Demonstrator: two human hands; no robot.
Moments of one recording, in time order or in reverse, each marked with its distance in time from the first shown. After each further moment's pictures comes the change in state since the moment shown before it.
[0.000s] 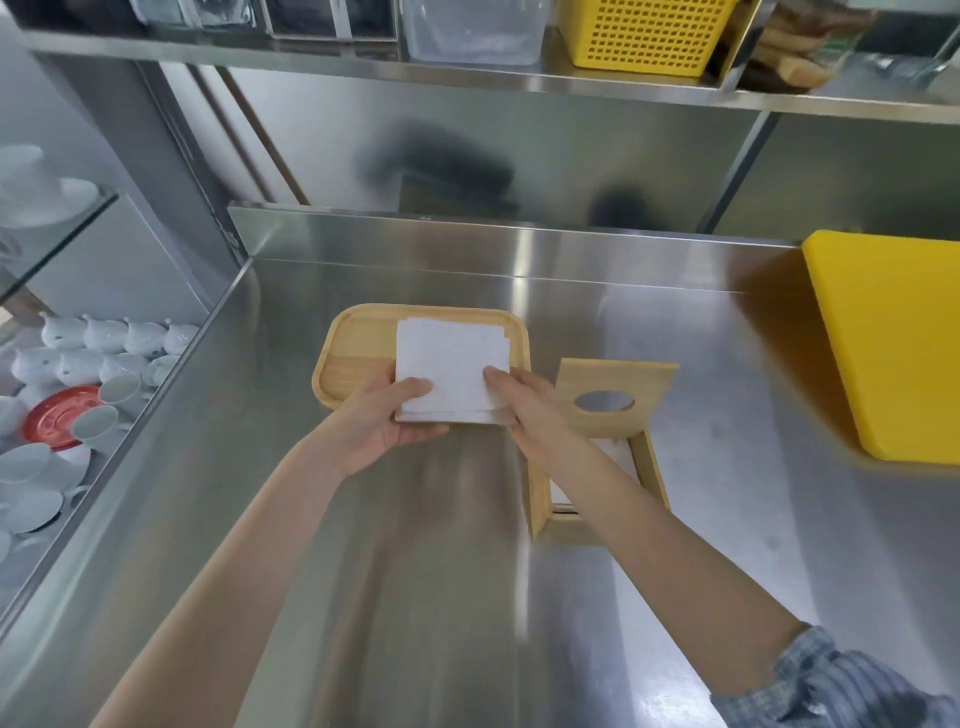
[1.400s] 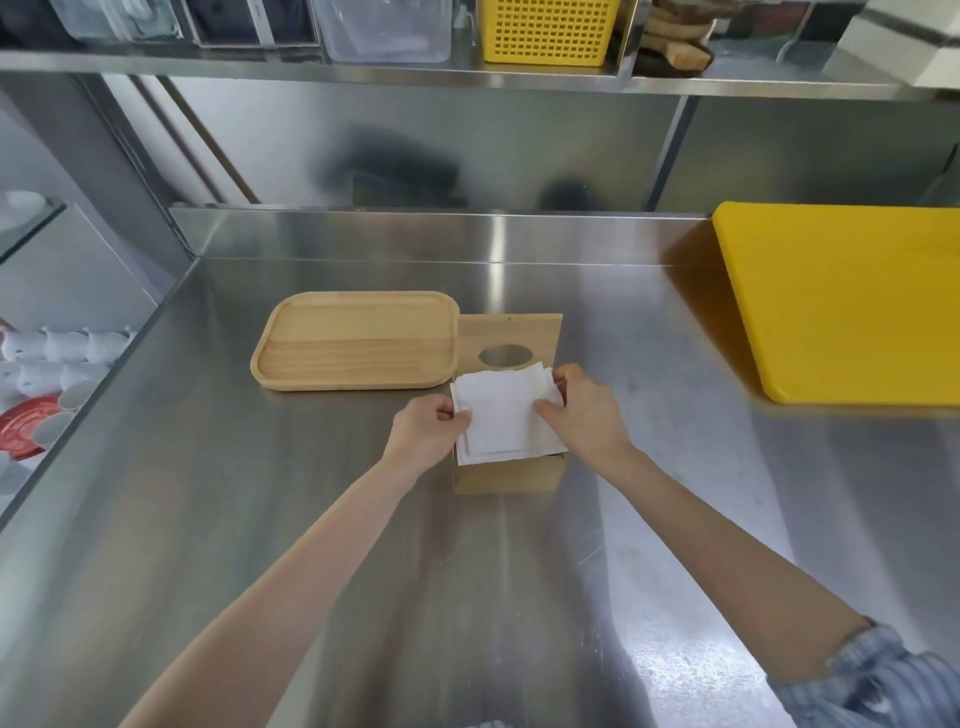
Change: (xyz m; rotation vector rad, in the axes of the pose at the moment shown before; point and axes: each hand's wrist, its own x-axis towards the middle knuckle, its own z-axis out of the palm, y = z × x) left_hand -0.013 -0.079 0.124 0.893 0.294 -0.008; right_hand -0.085 -0.013 -0.131 -1.019 0.305 -0.207
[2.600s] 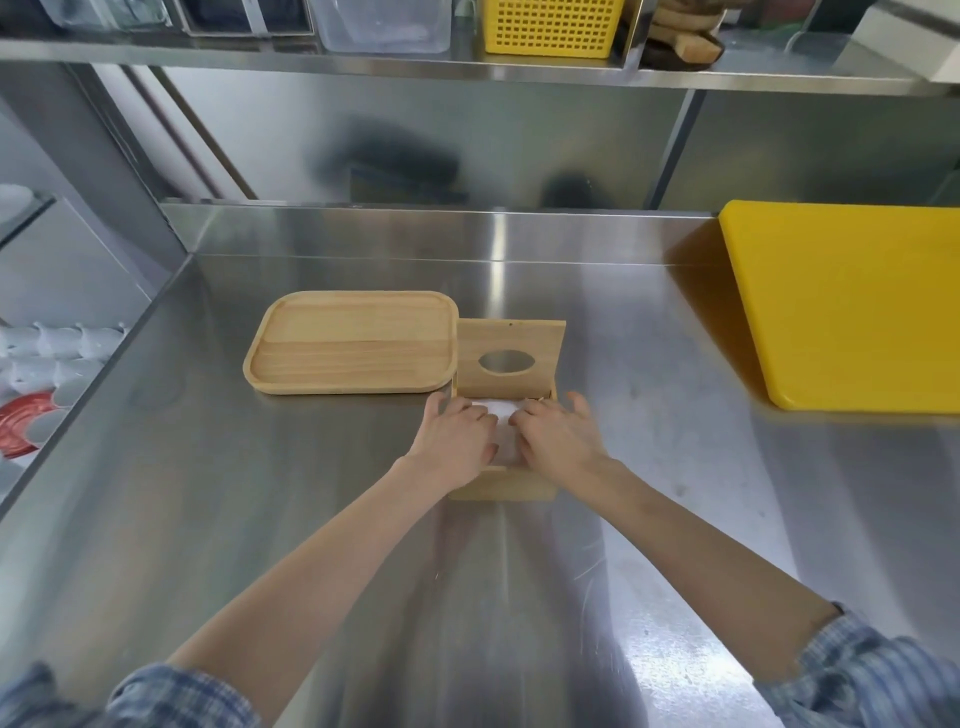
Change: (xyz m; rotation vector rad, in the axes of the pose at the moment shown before) left_hand 0.022 0.007 0.025 1.119 -0.152 0.473; right_hand 0.007 0.001 0.023 -0.782 -0.219 -0.346
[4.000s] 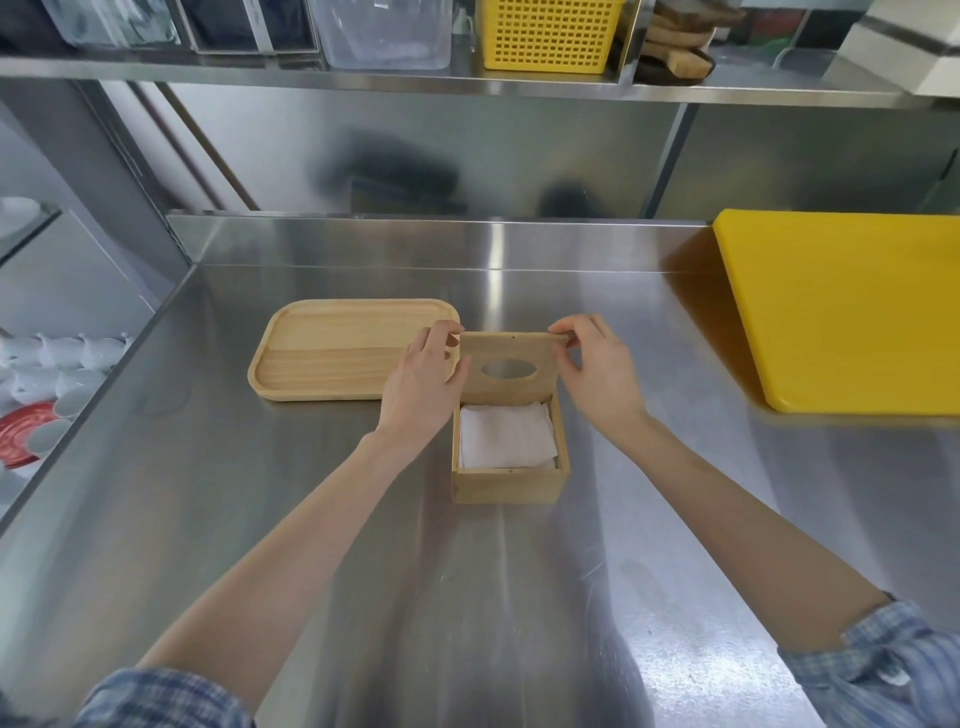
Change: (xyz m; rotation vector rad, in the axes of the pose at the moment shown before) left_hand -0.002 -0.031 -0.034 -0.719 0.609 -0.212; right_hand 0.009 0.030 -0.046 0.660 0.585 0.127
